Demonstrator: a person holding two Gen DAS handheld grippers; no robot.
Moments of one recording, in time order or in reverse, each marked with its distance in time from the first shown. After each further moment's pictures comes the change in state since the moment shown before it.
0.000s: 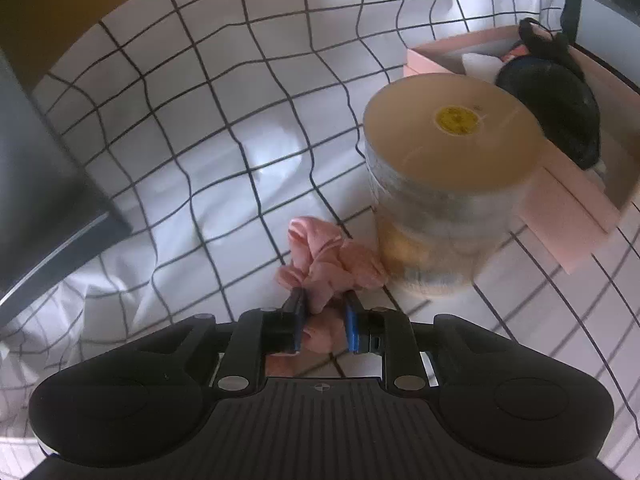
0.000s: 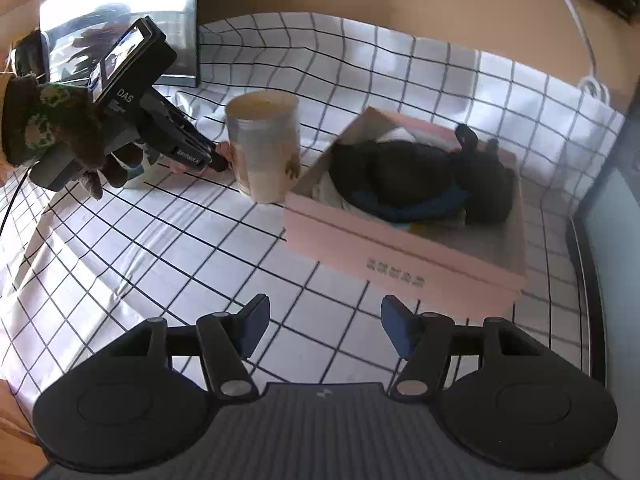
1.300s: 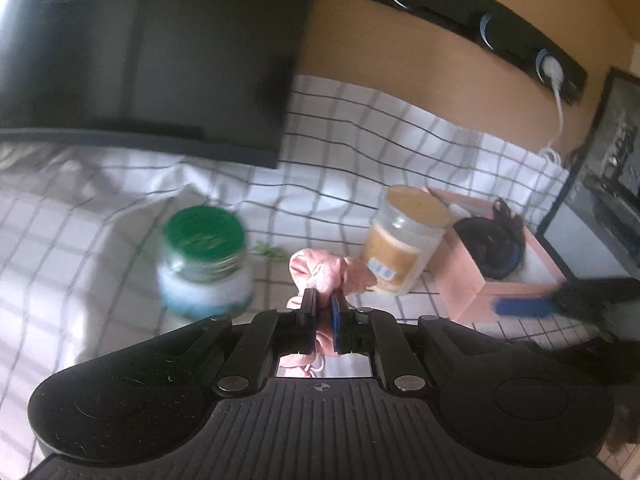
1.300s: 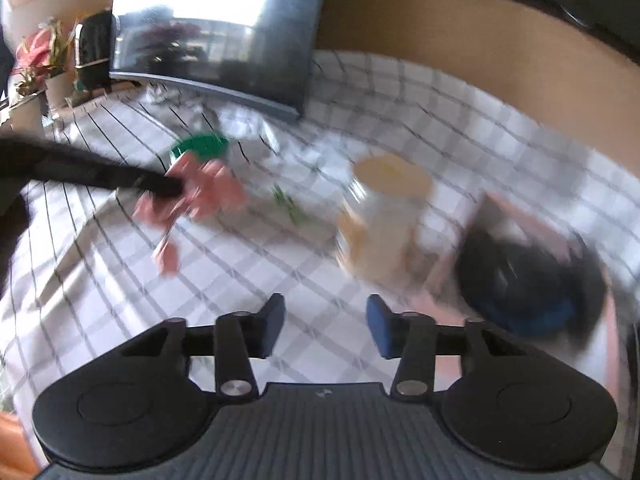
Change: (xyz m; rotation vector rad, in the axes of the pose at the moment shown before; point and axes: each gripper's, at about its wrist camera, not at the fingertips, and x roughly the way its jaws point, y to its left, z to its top) left arm -0.156 0.019 -0.135 -0.588 -0.357 -0.062; right arm 0.041 0.095 0.051 -0.212 -0.134 0.102
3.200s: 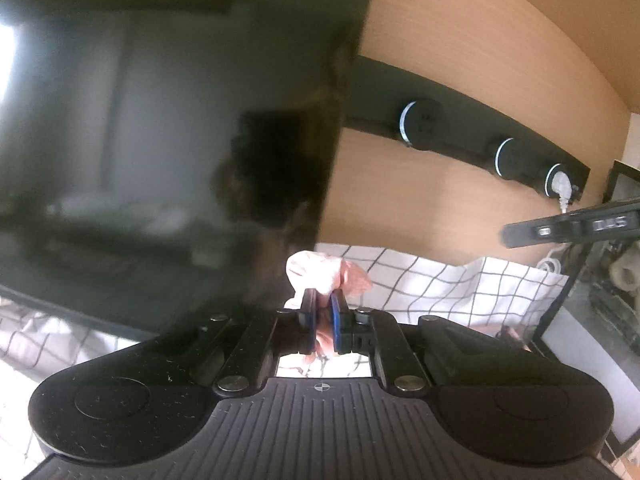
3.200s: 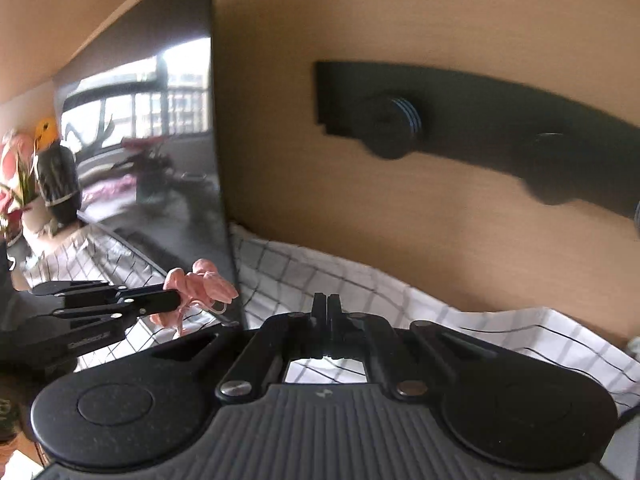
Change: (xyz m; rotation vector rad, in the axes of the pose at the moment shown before) left arm 0.017 0.013 0.155 0.047 -0.185 -0.054; right arm -0.046 -0.108 0.195 0.204 -0.091 0.000
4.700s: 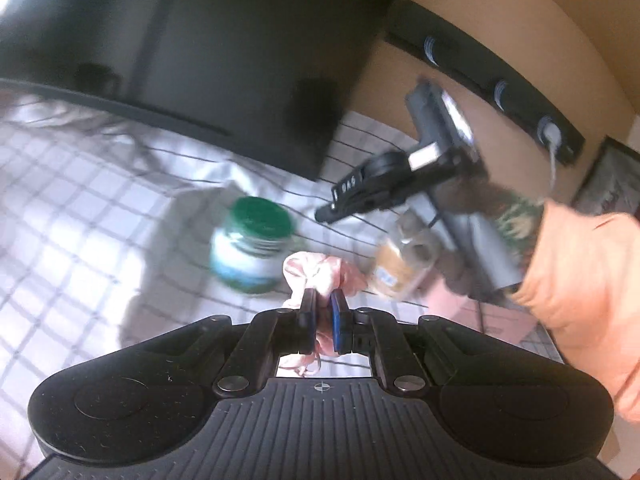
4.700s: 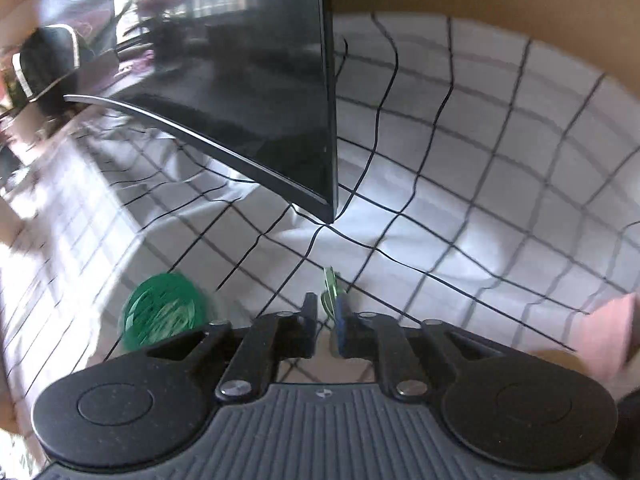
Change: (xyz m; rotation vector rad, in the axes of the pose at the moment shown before) left arm -0.117 0.015 -0.145 -0.228 0.111 0.069; right arm 0.215 0.094 -0.092 -0.007 0.378 0.106
